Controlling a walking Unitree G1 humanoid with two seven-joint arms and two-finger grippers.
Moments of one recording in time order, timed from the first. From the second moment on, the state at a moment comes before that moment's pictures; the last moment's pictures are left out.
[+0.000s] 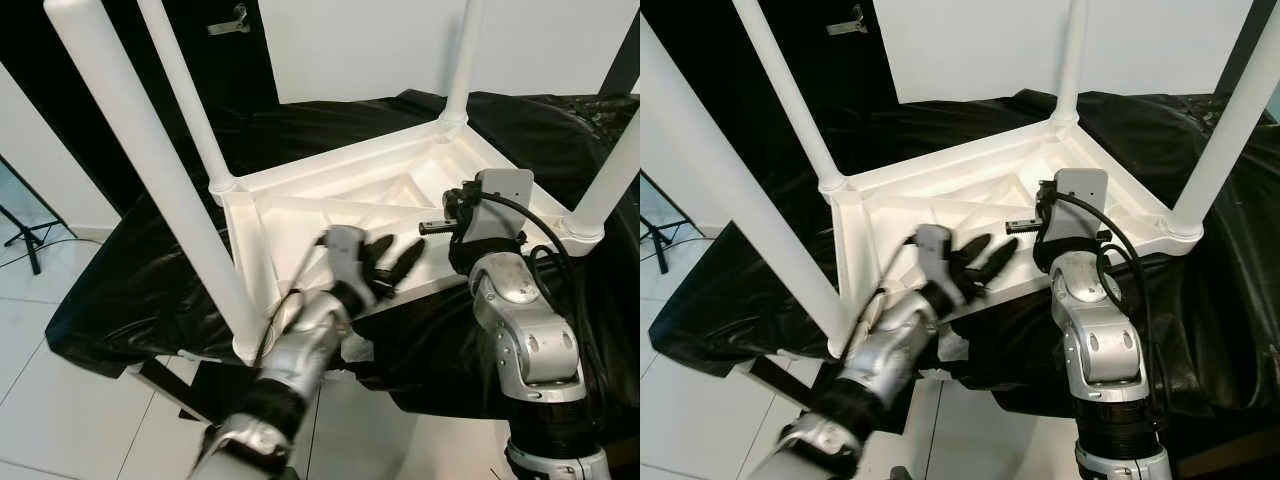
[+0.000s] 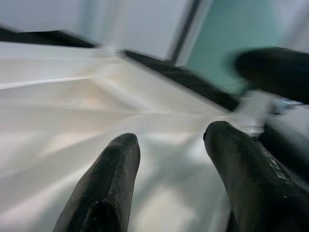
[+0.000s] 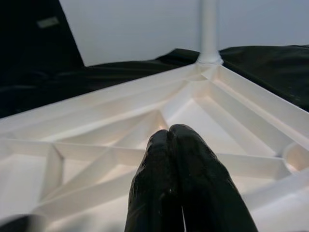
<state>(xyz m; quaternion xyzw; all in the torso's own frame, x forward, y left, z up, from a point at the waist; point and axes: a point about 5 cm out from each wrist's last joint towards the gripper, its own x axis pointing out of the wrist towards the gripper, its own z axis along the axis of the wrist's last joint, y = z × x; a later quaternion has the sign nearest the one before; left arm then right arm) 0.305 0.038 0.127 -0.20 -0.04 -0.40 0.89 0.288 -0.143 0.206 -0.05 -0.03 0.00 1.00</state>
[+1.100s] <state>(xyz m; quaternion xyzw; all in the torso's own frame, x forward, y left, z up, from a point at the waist) 0.204 0.138 0.102 -0.20 0.05 -0.59 0.78 0.290 -0.134 0.187 -0.05 0.01 0.04 1.00</state>
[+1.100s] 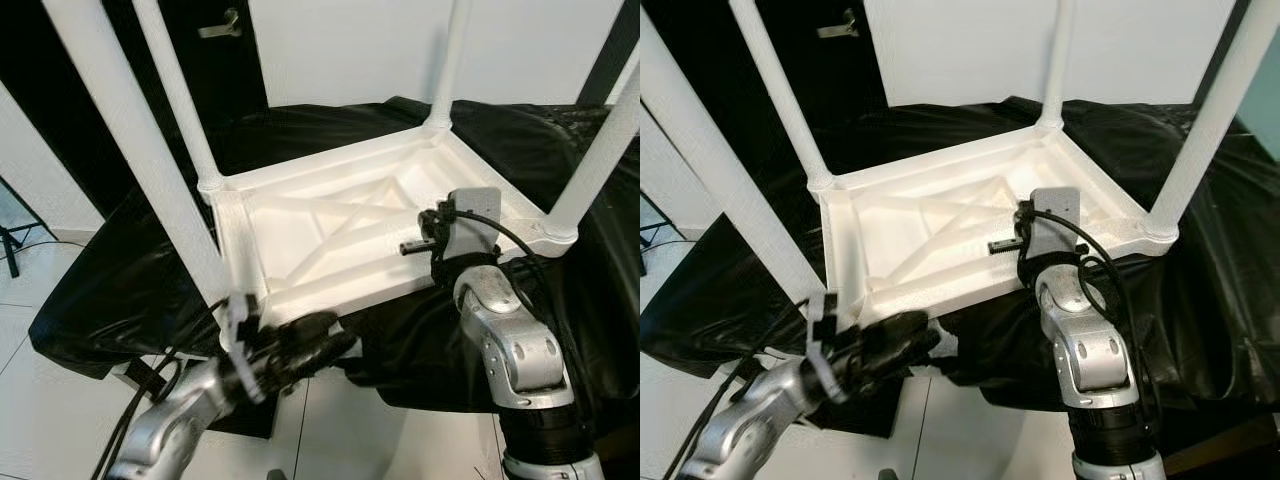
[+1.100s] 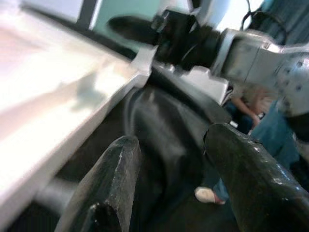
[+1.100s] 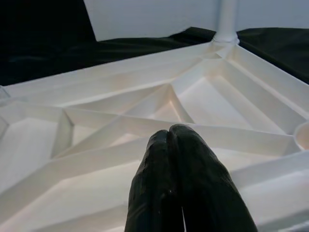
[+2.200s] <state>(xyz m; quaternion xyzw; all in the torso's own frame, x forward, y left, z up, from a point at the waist) 0.192 0.266 0.115 -0.05 0.09 -0.40 0.91 0.298 -0.123 0.171 -0.06 0.03 0.08 0.99</state>
